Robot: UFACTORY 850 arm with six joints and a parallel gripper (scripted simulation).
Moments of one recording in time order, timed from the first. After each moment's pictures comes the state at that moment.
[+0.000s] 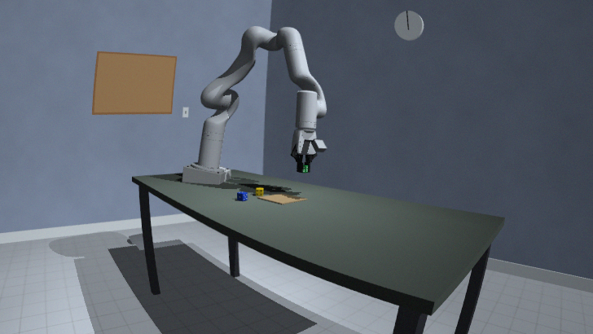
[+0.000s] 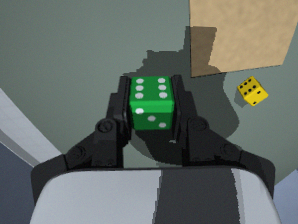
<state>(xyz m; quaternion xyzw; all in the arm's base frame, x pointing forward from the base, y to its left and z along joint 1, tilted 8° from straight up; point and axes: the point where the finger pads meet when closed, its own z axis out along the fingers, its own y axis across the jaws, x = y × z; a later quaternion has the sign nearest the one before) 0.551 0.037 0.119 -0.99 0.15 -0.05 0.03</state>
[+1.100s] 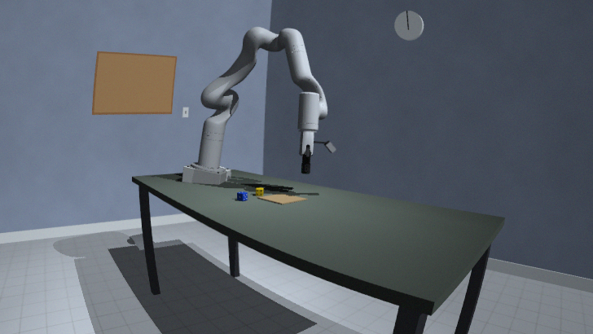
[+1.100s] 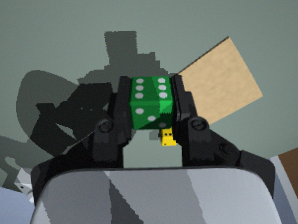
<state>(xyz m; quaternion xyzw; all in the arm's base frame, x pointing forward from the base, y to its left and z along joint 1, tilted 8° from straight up) 0.553 0.051 0.115 -0.94 -0.33 -0.06 0.00</state>
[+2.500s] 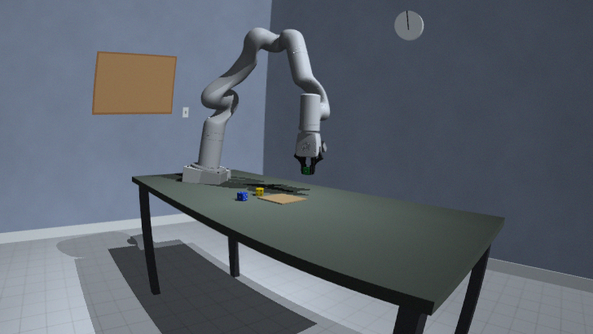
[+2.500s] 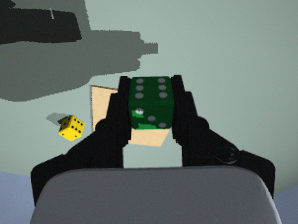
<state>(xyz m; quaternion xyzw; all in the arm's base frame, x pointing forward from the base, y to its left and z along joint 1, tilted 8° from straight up) 0.555 0.065 0.111 -0.67 -0.74 -0.06 -0.02</state>
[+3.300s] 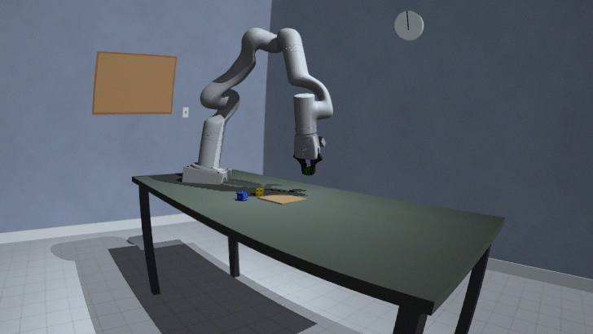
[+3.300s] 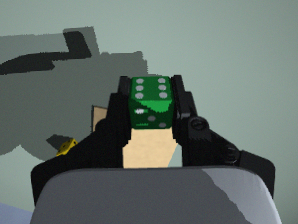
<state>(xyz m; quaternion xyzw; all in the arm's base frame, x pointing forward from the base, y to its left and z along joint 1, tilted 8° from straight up) 0.558 0.065 0.112 -0.66 -0.74 -0.14 0.09</state>
